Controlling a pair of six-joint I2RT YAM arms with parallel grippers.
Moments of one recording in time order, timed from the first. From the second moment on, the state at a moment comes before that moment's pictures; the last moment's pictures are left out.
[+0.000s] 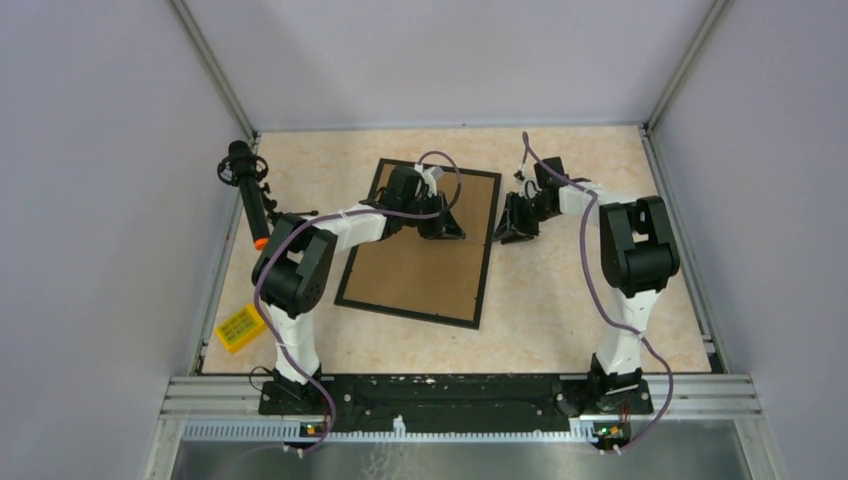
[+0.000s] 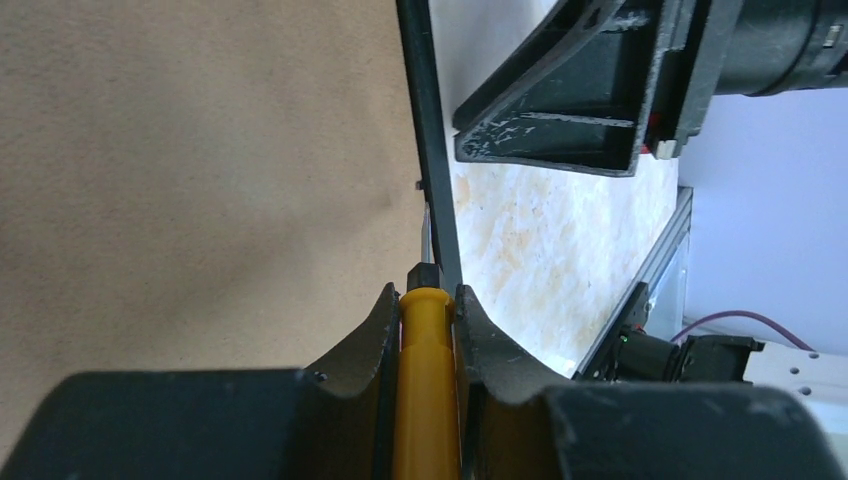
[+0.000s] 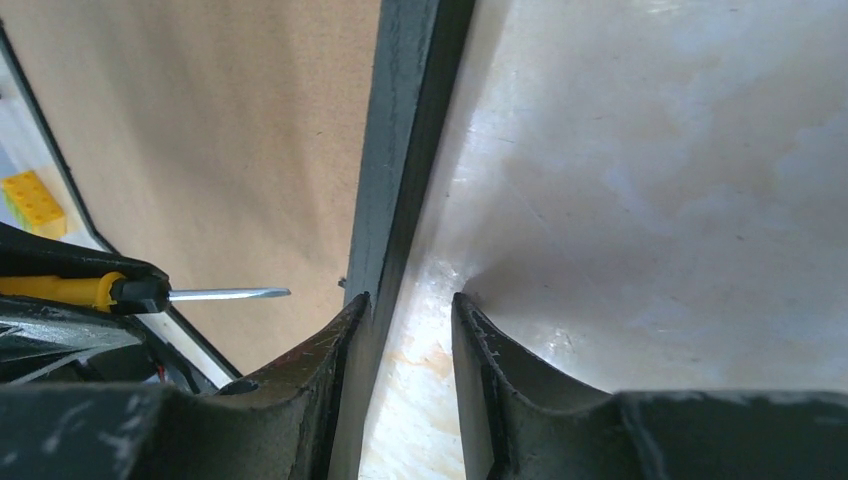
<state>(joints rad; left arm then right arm) -0.50 1.93 1.22 0.01 0.59 -0.66 0.21 1.99 1.29 -0.47 -0.55 0.31</state>
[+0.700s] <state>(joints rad) -0.48 2.03 1.23 0.10 0.68 -0.73 0.22 2.01 1.28 -0.43 -0.62 0.31</state>
